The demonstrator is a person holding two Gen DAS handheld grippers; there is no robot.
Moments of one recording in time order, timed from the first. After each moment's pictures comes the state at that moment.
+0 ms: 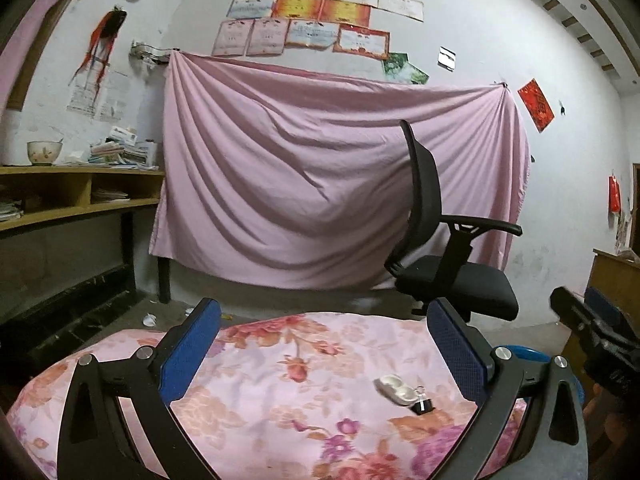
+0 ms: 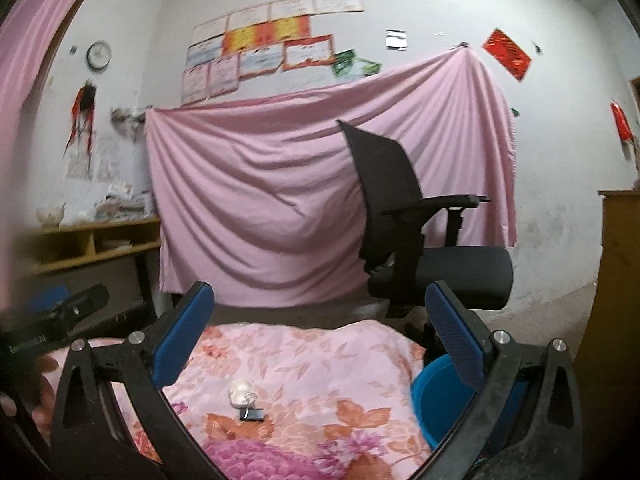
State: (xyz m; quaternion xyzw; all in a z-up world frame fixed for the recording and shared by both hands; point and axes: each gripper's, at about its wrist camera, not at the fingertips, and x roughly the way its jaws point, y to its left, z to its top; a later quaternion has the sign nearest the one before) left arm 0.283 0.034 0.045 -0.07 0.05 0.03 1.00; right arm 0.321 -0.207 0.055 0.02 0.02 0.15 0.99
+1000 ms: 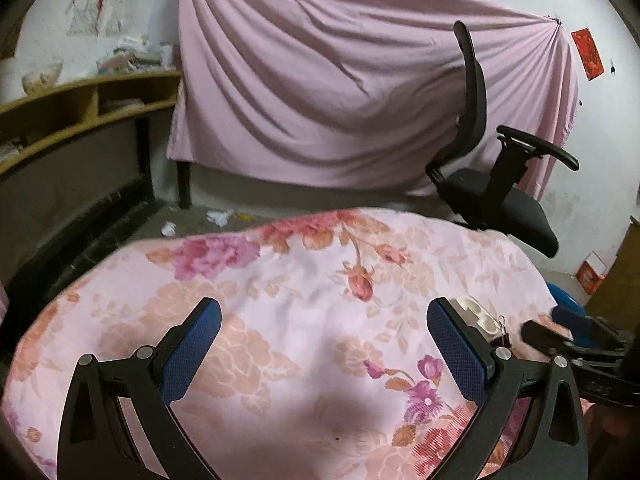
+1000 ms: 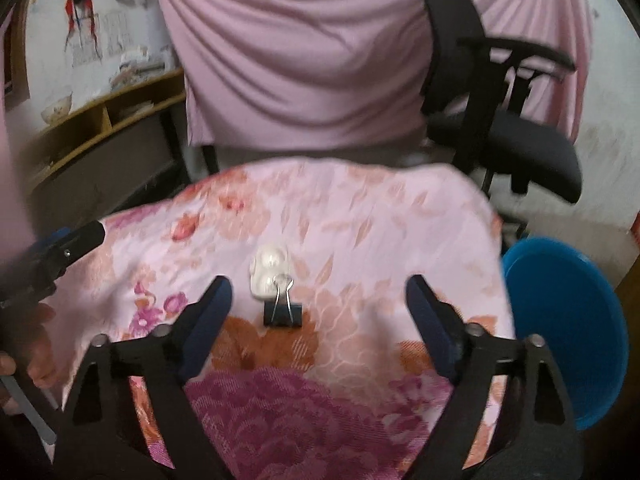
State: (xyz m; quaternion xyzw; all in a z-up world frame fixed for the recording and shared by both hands) left arm 0.351 0.074 -0.012 -0.10 0.26 0.05 0.96; right arm 0.414 -0.152 -0.016 -0.04 0.33 0.22 0.92
